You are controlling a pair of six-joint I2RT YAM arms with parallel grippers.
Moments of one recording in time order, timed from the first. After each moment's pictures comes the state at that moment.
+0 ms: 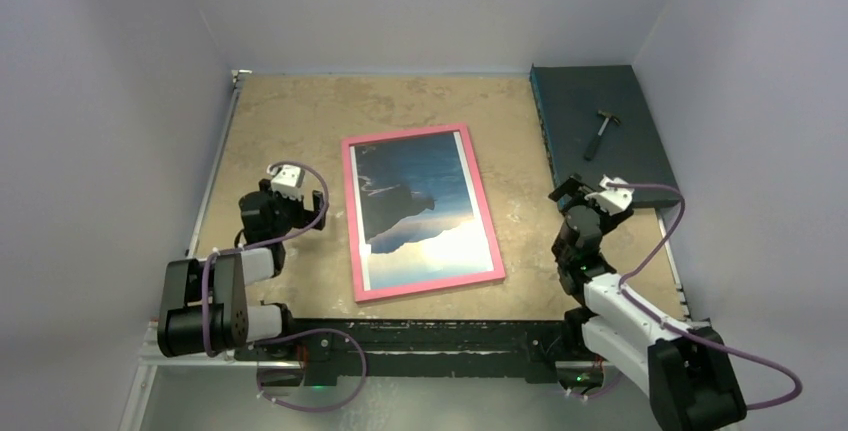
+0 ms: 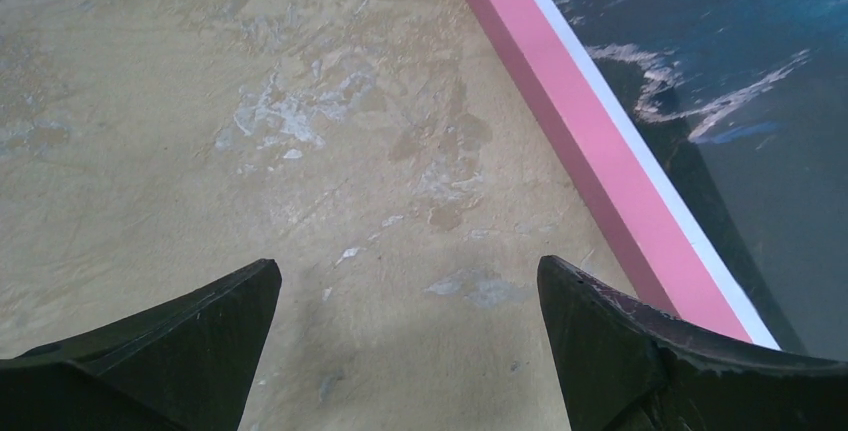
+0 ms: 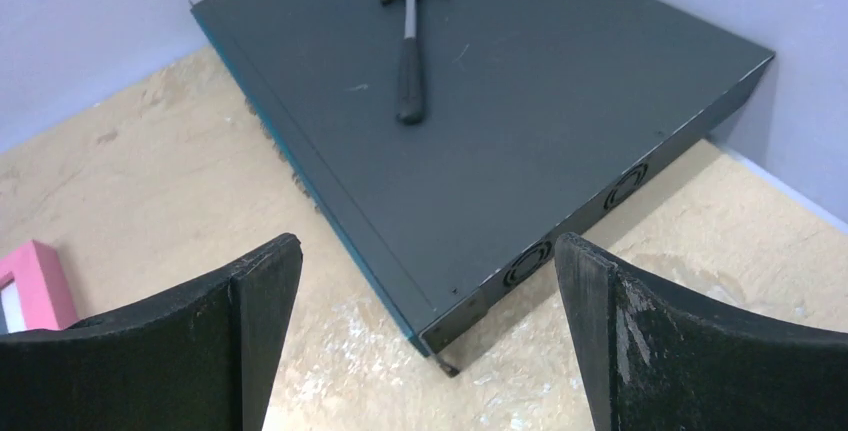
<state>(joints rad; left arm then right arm) 0.14 1.29 0.27 0.58 0.36 0.14 0.28 0.91 0.21 0.54 0.81 0.32</state>
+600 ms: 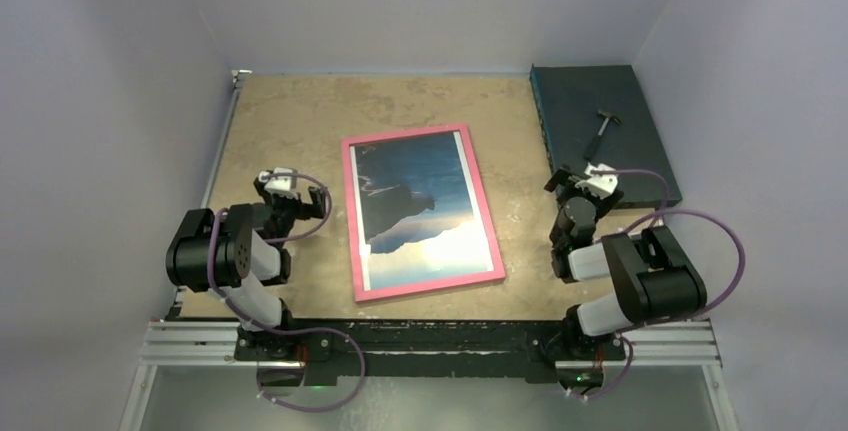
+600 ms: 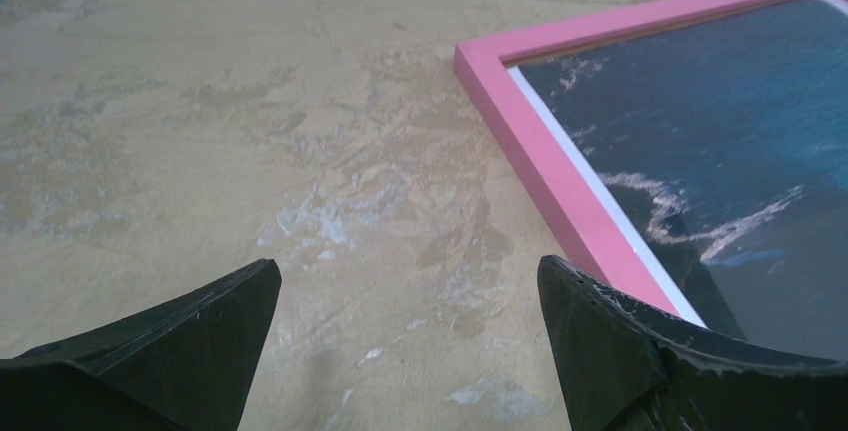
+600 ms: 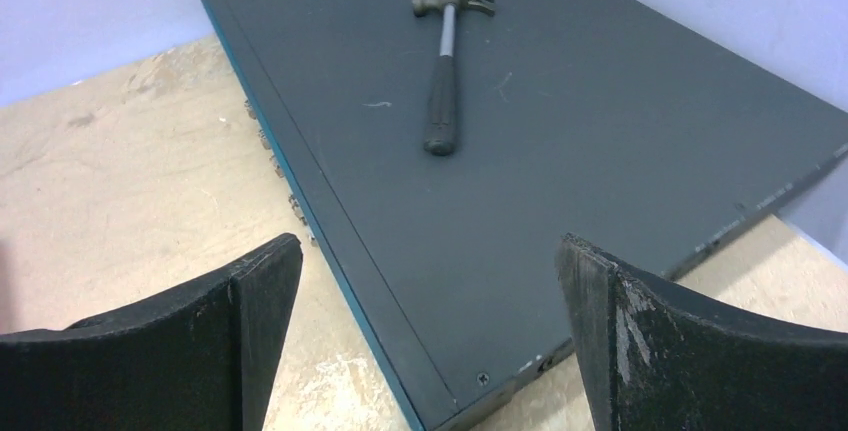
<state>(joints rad) 0.14 1.66 0.14 1.39 0.34 0.00 0.18 1.44 0.19 1.22 0.66 0.14</state>
